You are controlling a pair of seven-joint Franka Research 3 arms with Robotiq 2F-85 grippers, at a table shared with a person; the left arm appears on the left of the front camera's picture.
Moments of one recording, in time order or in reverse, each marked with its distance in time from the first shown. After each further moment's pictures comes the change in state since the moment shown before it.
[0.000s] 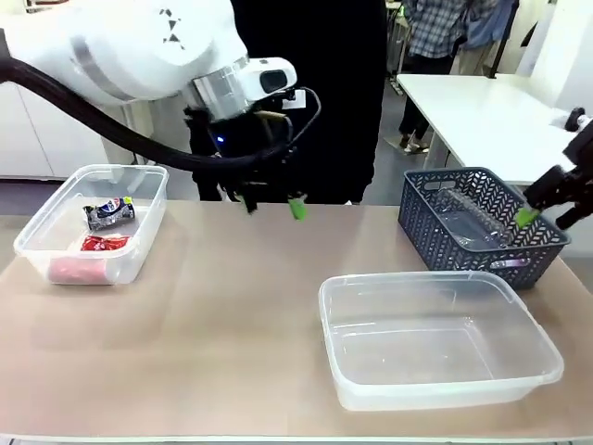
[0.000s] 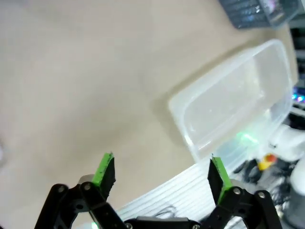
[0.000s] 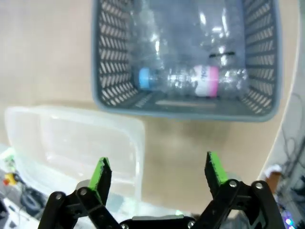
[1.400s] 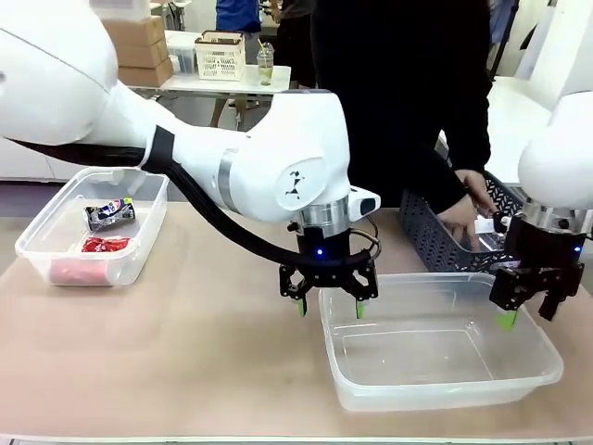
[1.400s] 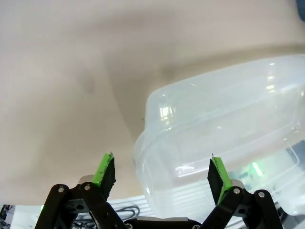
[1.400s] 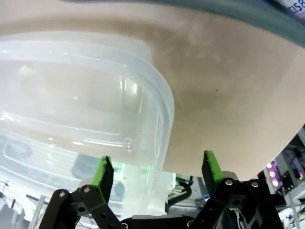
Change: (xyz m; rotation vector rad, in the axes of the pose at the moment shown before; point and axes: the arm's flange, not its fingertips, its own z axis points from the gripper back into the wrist) left arm -0.012 -0.068 -0.165 0.150 0.186 0.272; right arm -0.041 0.047 -0.104 -0.119 0.406 0.048
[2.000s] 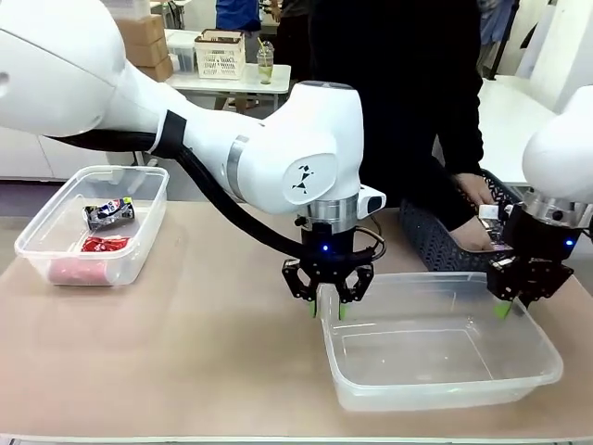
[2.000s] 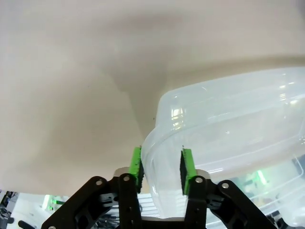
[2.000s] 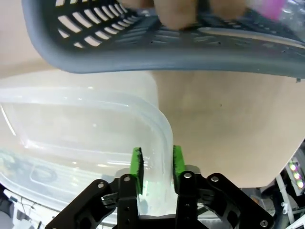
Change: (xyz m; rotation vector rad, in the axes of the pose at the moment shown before) left arm 0.001 -0.007 0.006 0.083 -0.001 0.047; right arm 0.009 -0.002 0.008 0.064 -0.092 -0.141
